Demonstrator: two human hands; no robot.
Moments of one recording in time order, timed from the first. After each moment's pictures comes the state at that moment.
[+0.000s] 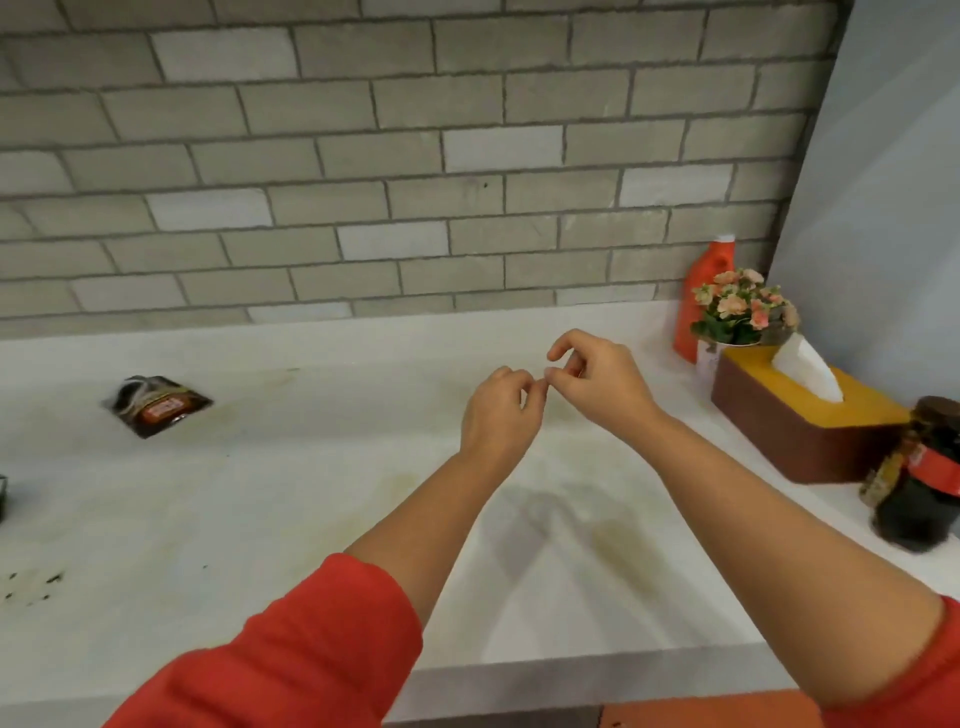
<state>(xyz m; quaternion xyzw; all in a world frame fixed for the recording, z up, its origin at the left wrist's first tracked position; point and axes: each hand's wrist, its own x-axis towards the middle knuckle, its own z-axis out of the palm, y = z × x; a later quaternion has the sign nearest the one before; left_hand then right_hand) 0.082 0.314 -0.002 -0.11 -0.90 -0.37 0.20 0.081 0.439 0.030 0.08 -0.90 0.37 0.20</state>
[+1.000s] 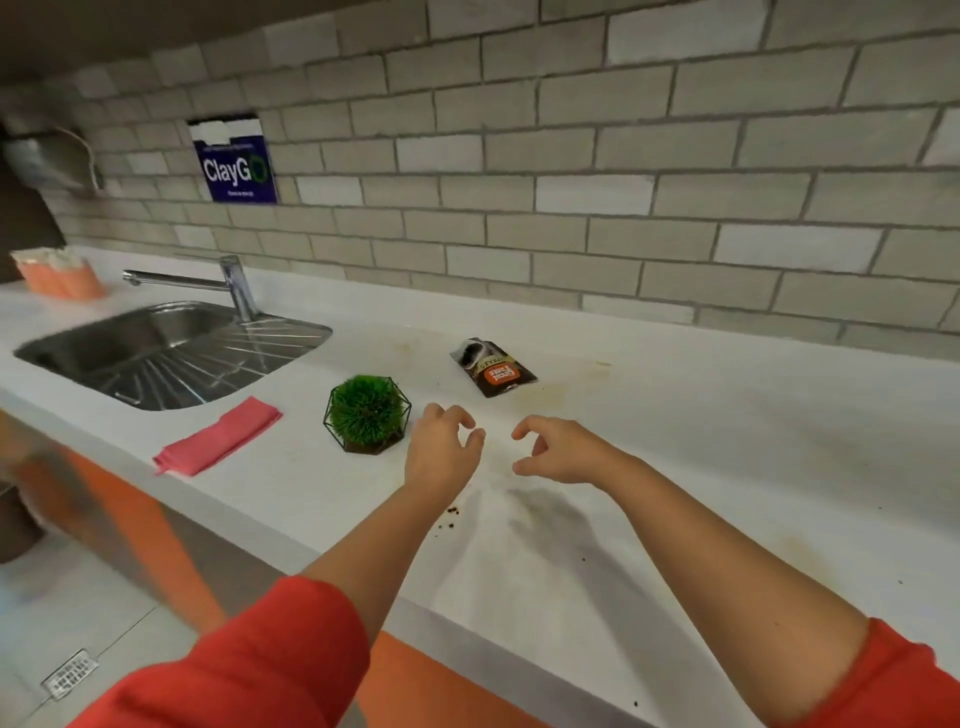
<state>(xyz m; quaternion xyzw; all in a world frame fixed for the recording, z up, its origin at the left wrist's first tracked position) 0.136 -0.146 -0.048 0.23 -0.90 -0.27 0.24 0.065 -0.001 -0.019 0.33 -0.89 0.26 -0.18</state>
